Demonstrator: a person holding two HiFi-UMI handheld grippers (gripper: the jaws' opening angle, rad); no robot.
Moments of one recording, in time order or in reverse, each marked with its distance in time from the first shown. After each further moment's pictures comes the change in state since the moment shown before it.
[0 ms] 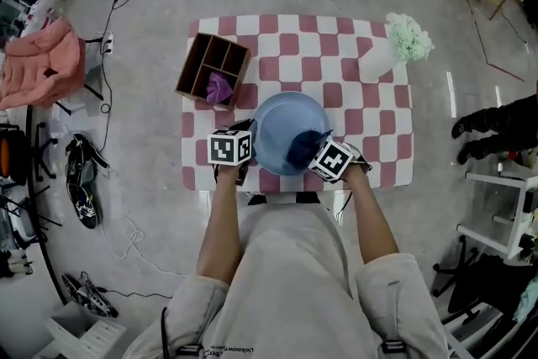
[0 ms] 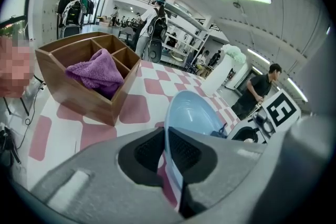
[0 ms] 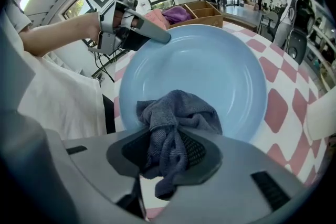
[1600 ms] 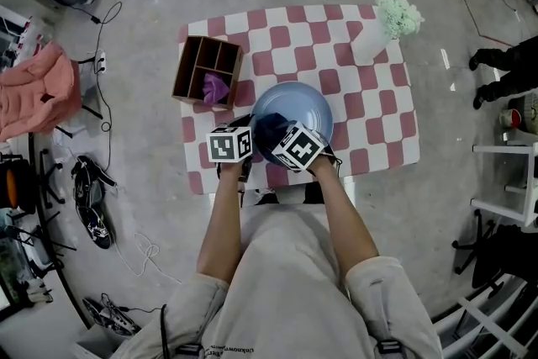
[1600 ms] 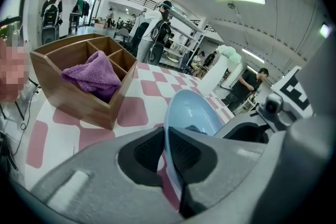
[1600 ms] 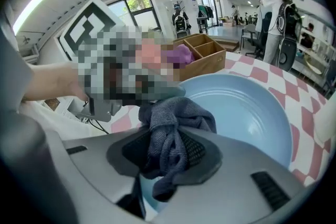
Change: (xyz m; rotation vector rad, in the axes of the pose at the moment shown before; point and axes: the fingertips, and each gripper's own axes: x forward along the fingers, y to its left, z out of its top) left arm 0.000 -0.001 0.001 0.036 -0.015 -0.042; right arm 0.008 0.032 0.126 0.142 -0.308 -0.055
